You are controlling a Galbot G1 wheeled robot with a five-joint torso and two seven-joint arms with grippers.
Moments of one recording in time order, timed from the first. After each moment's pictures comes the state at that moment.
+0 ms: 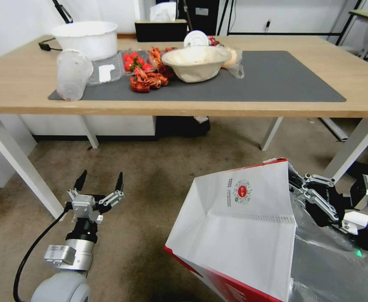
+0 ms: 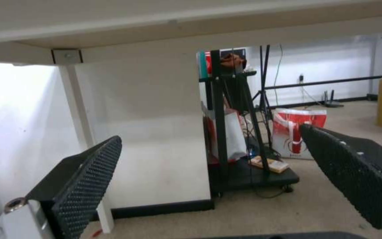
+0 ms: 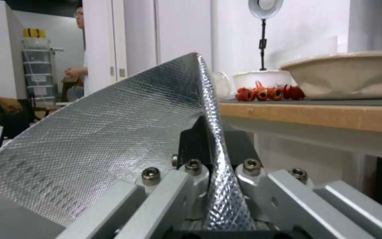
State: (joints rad) left arm 1.72 -1.26 -0.57 -2.20 -0.23 -0.21 -0.10; right arm -1.69 0.98 1.06 2.32 1.07 -0.11 -0.96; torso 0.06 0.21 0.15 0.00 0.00
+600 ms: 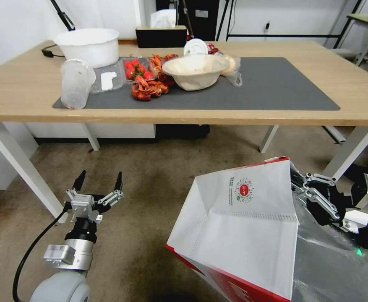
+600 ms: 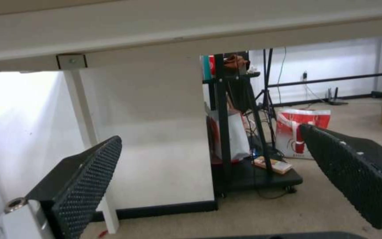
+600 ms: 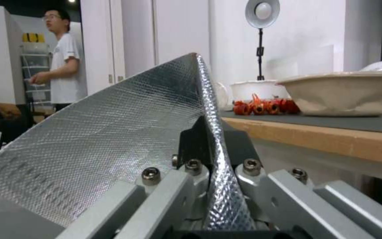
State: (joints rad) left arm 1.72 -1.26 -0.58 -2.21 -0.23 -0.19 -0.11; right arm -1.67 0.99 1.05 2.31 1.07 -0.11 -0.96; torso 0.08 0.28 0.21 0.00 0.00
